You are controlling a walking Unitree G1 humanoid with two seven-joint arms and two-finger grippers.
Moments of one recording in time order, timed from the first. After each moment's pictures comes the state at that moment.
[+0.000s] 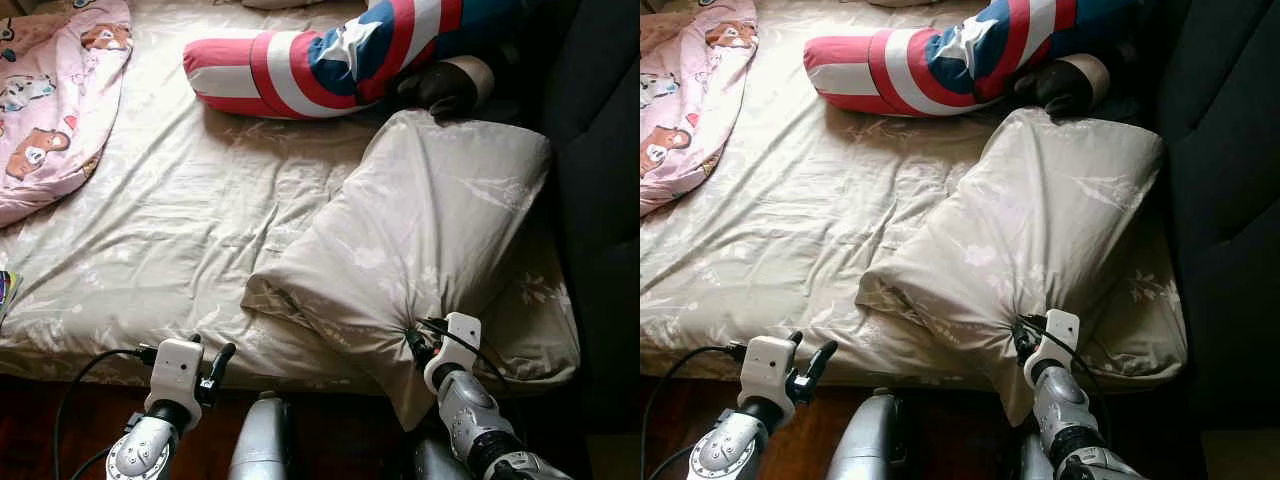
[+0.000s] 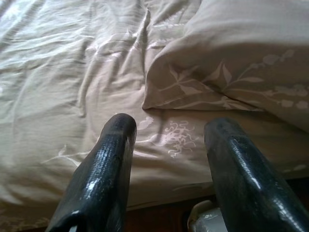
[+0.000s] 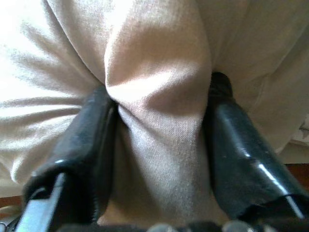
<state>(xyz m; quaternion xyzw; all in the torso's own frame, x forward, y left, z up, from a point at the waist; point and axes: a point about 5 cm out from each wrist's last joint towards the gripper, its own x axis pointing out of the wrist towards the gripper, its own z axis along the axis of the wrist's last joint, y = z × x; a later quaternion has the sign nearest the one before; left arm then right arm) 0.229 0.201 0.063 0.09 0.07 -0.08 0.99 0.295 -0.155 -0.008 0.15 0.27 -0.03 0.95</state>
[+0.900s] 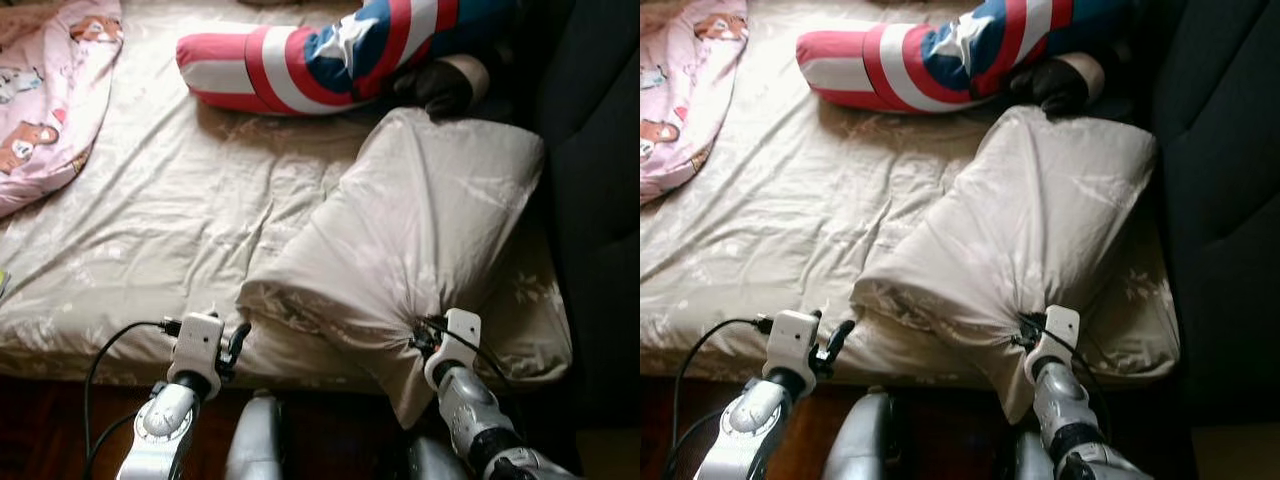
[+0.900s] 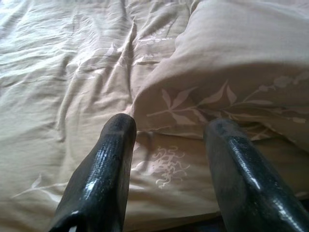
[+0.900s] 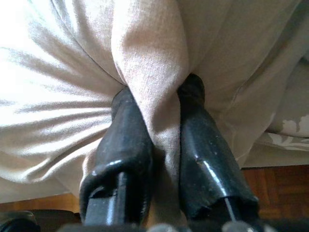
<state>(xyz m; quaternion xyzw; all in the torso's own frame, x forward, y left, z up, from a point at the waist) 0.268 0.184 0.063 0.09 0.06 -0.09 0.99 0.302 -0.164 0.000 0.14 0.27 -0.05 0.95</state>
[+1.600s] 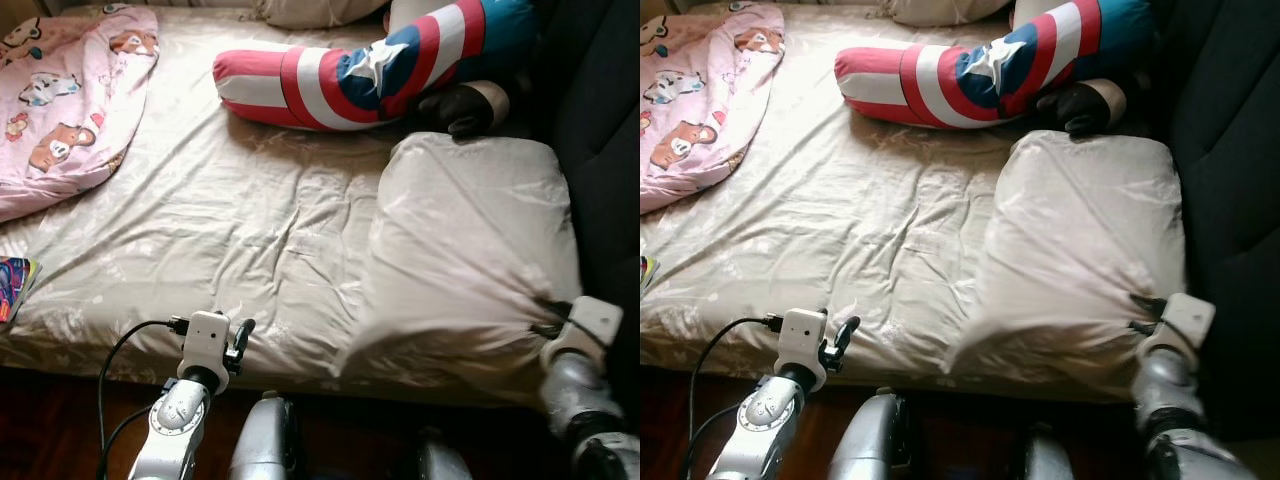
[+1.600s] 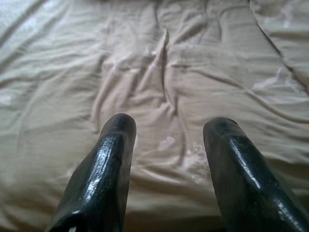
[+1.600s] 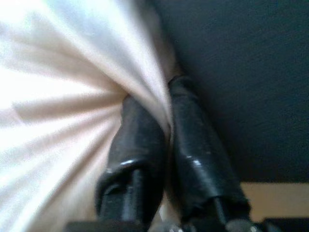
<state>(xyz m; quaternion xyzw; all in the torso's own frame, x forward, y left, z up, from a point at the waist) 0.278 0.180 0.055 0.08 0.05 -0.07 0.99 0.293 -0.338 0.064 0.02 0.19 -0.36 0.91</state>
